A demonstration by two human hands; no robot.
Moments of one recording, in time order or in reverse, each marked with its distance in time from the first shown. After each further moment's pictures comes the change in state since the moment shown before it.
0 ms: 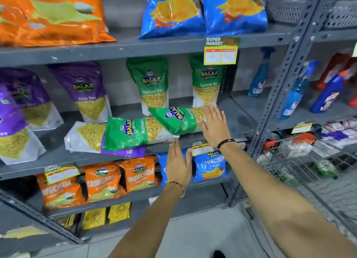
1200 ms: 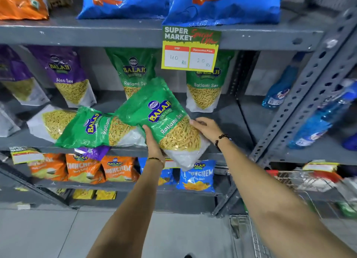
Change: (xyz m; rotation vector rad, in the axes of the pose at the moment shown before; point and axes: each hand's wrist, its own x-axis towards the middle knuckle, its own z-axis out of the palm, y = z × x) left_hand 0.139 0.049 0.091 -1.332 0.359 -0.652; right_hand 0.128 0.148 0.062 0.849 -0.545 0.237
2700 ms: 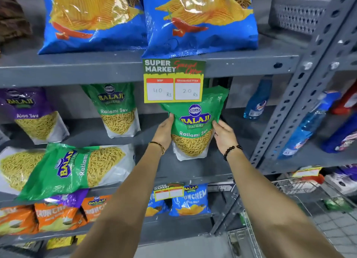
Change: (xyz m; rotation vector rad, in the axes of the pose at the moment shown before) left_hand 0.101 0.014 0.093 0.607 -0.567 0.074; right_hand 0.012 -0.003 -0.066 0.798 0.339 -0.046
